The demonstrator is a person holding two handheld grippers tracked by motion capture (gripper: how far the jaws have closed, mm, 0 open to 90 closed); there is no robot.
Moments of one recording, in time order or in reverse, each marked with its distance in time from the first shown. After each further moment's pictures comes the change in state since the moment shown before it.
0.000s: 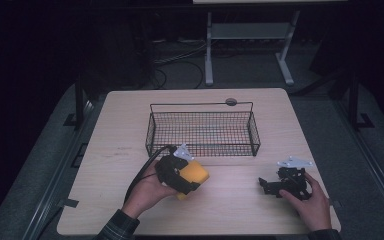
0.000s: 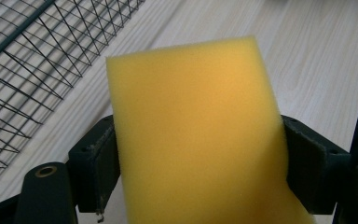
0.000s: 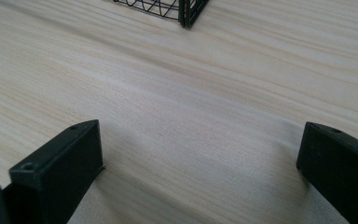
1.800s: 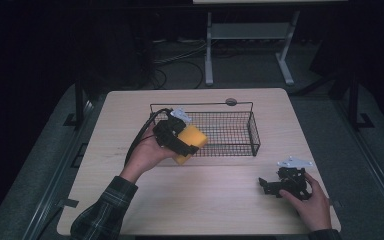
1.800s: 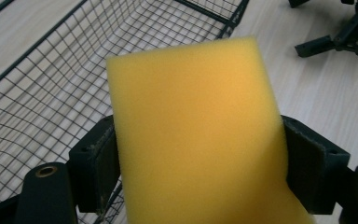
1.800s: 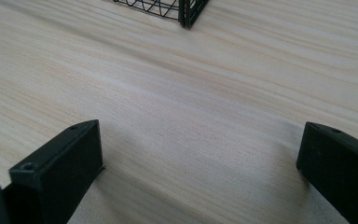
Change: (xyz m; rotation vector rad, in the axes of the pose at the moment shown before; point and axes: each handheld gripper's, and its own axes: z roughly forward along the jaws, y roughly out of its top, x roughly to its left) left arm 0.062 0.058 -0.031 -0.058 0.057 -0.008; right arm 0.000 0.000 0.000 0.001 0.002 0.001
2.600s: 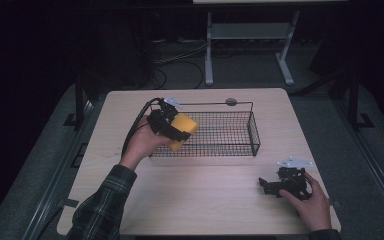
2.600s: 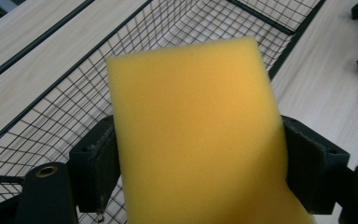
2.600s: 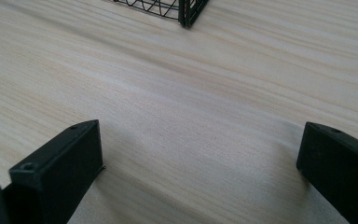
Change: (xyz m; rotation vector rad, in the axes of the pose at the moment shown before) left arm 0.044 0.001 0.002 0.017 0.085 -0.080; right arm 0.000 0.000 0.000 0.000 -0.002 0.002
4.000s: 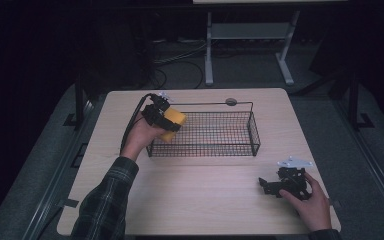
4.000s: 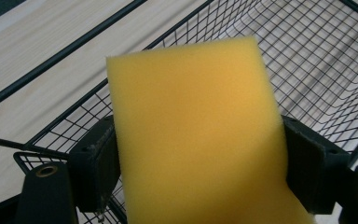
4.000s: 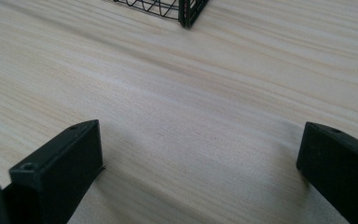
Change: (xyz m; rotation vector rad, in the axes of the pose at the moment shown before) left arm 0.050 -0.010 0.028 0.037 0.105 -0.123; right arm 0.000 0.000 0.000 -0.001 -0.001 -0.003
